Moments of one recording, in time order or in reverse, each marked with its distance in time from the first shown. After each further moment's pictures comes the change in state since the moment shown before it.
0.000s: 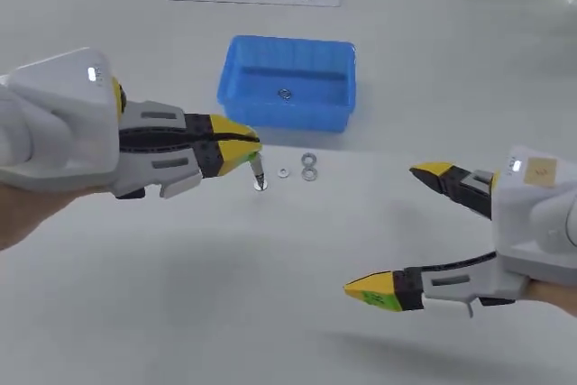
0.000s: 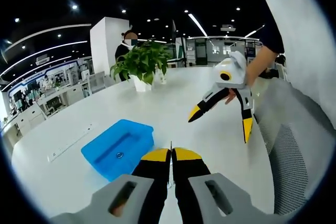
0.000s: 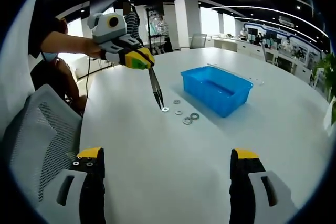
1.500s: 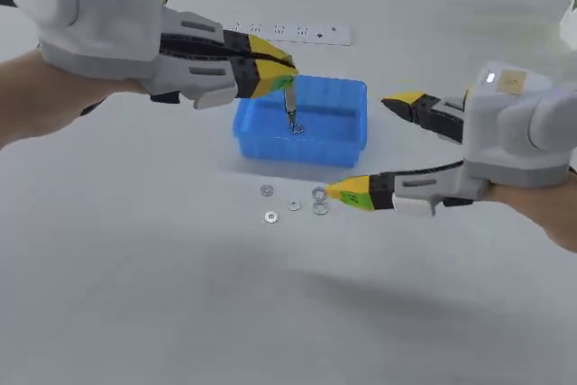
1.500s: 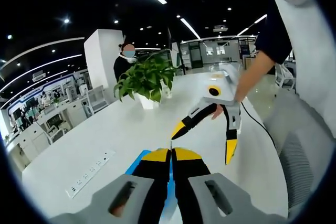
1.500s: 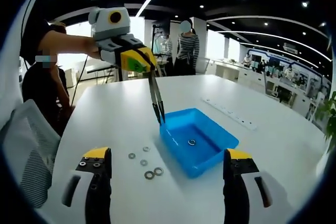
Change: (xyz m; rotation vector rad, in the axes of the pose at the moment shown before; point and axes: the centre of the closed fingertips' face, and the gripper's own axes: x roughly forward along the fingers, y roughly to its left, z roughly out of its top) left arm 0.005 0.061 0.070 0.100 -0.049 -0.011; right arm 0.025 -0.058 0.087 -0.137 -0.151 -0.022
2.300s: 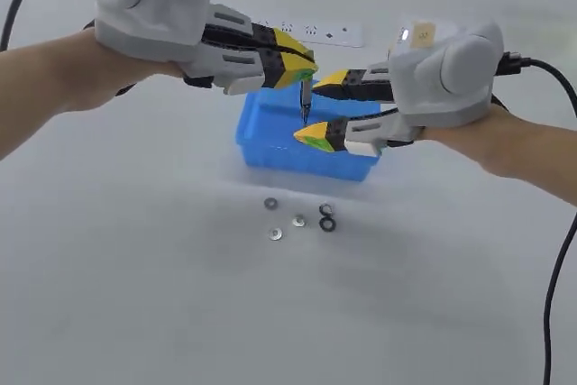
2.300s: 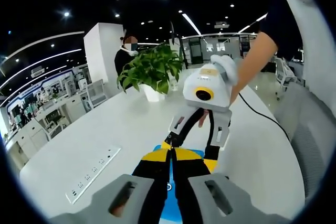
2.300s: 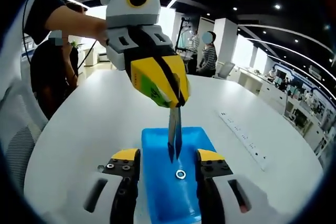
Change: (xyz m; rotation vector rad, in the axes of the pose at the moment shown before) left arm 0.031 0.050 -0.024 -0.012 0.041 -0.013; right arm 0.091 -0.027 0.031 -0.169 0.035 0.177
